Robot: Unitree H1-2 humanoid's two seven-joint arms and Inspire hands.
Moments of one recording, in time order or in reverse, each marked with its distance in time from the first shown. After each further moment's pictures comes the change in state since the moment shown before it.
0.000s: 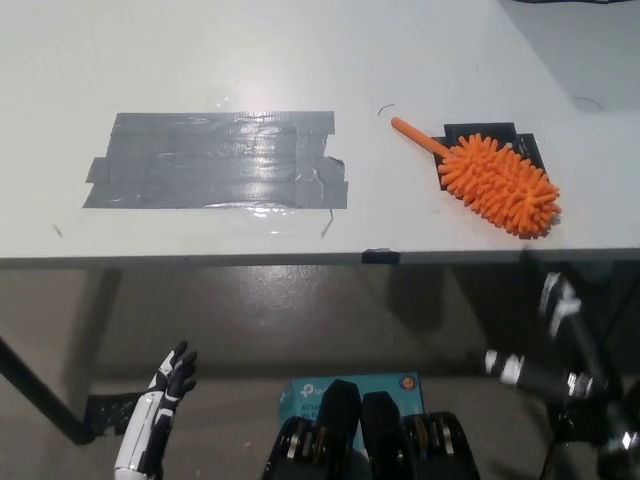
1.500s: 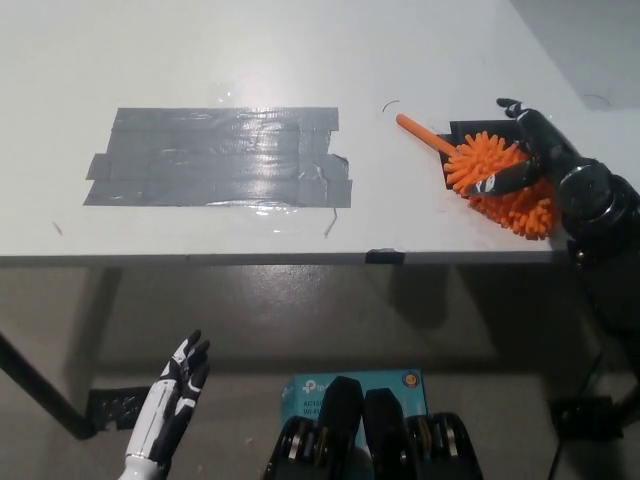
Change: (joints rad) left_arm -0.039 0.001 -0.018 0.006 0.054 0.000 0.001; right_arm -0.731 -0.123 0.209 0.651 -0.314 0.533 0.075
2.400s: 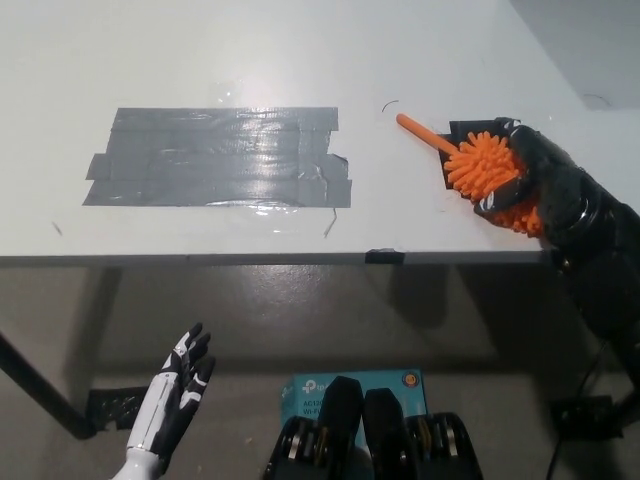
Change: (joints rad) left_arm -0.016 0.000 0.002 -0.003 0.021 0.003 0.001; right_arm -0.035 -0.006 0.104 0.130 -0.099 0.000 -0.039
